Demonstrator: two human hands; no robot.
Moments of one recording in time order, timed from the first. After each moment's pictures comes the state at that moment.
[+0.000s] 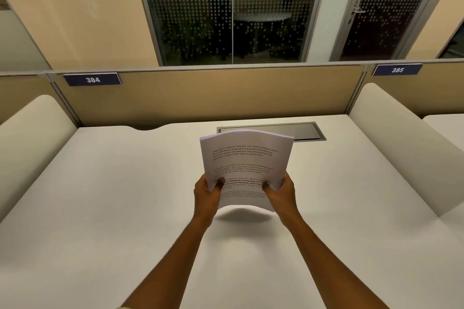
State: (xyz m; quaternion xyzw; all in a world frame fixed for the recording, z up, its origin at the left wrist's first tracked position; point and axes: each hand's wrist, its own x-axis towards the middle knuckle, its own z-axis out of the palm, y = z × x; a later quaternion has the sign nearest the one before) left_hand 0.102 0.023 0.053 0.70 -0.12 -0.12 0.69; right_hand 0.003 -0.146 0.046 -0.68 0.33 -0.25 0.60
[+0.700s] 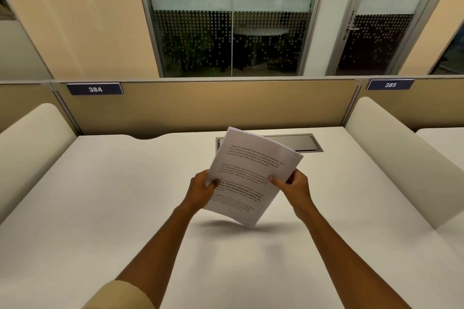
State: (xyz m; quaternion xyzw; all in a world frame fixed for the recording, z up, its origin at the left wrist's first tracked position) left_hand 0.146 0.029 0.089 0.81 -0.26 -0.16 0.50; right_hand -0.003 -0.192 0.083 -0.66 0.29 -0.26 0.64
